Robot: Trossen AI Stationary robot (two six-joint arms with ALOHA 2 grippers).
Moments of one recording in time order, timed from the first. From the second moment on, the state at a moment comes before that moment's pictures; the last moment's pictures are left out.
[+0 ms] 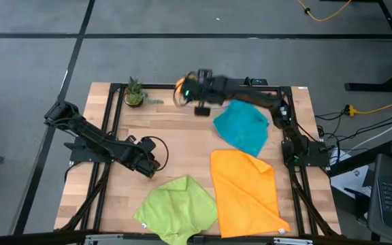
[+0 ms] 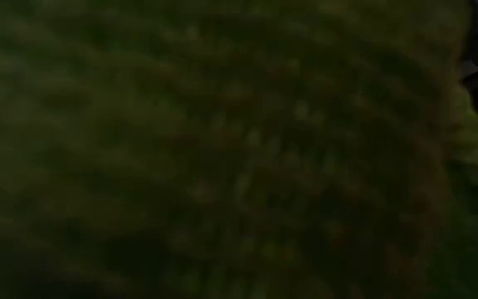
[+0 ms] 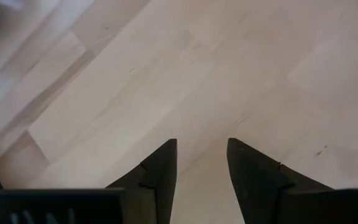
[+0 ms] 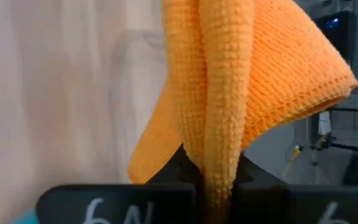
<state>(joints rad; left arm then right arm) -0.43 1.40 0.82 -0.97 -0.49 -1.26 -0.23 2.19 2.36 -1.28 0.56 -0.36</state>
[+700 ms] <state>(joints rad) -0.43 1.40 0.82 -0.92 -0.54 -1.26 -0.72 2.16 2.17 -1.18 -0.37 -0.78</state>
